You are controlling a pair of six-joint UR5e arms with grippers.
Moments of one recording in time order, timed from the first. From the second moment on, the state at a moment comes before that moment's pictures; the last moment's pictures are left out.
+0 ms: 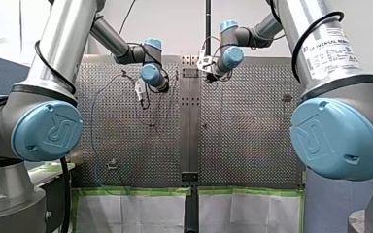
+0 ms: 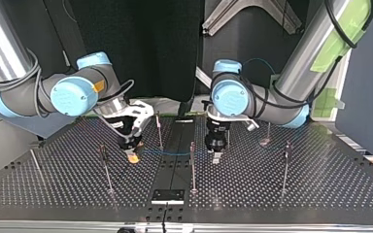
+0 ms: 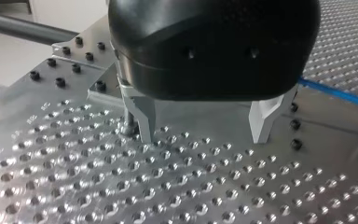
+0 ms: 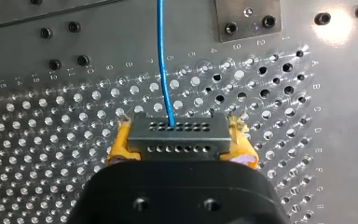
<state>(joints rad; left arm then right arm) -0.30 -1.89 -1.51 -2.93 -1.76 -1.83 2.12 -1.13 1.19 0.05 1.48 1.77</state>
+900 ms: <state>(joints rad) -0.39 -1.66 -1.71 -3.02 -1.76 -1.77 2.11 -1.14 1.19 0.05 1.48 1.78</state>
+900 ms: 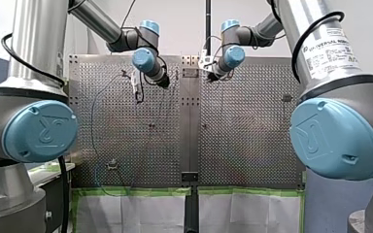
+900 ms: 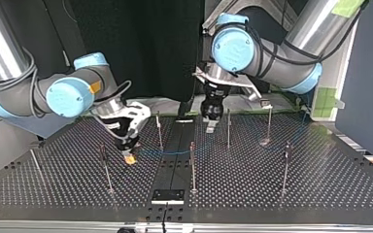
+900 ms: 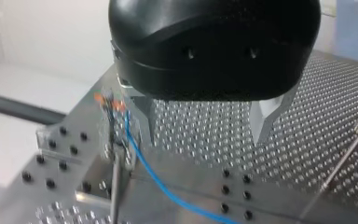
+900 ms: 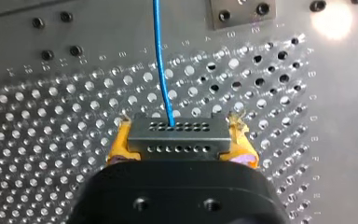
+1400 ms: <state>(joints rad) -0.51 -1.59 -1.63 -3.00 -1.87 -1.74 2.09 -1.15 1.19 0.05 1.48 1.77</state>
